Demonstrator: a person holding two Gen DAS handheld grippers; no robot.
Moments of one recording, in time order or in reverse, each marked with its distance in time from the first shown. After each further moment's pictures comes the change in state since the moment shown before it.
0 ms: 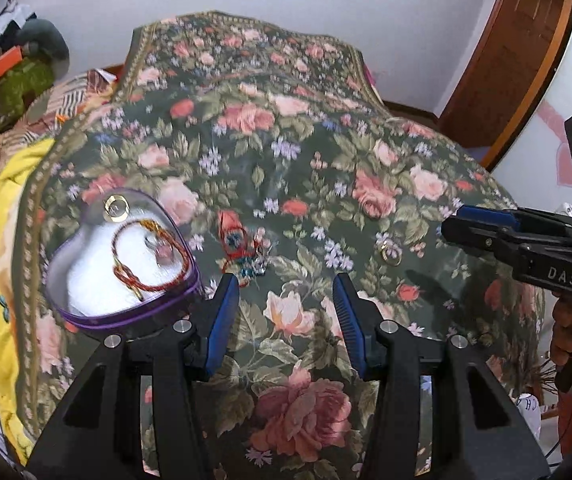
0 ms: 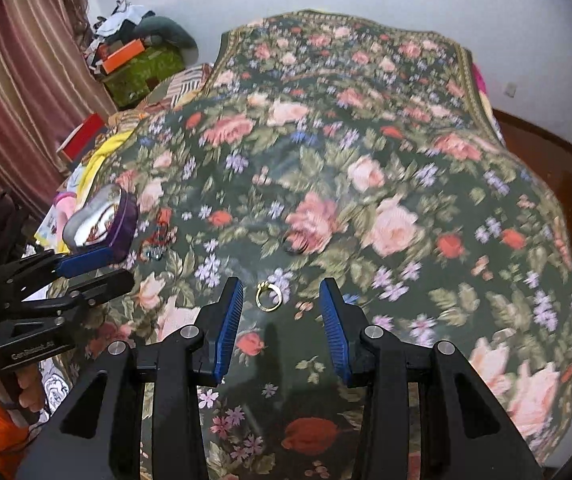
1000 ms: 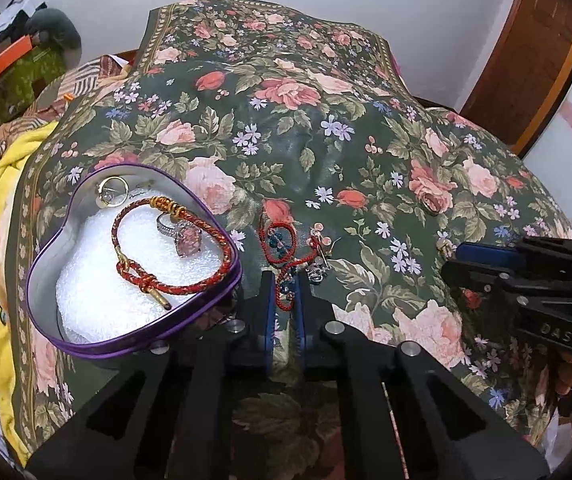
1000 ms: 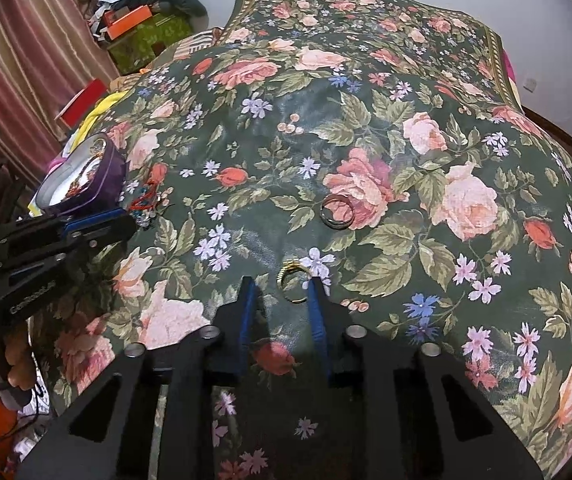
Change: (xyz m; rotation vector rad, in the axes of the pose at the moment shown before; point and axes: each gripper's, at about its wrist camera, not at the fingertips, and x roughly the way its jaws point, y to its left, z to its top) left arm 0.037 0.031 0.000 -0.023 0.017 0.051; right arm 0.054 0.015 -0.009 -0.046 0.088 -0.001
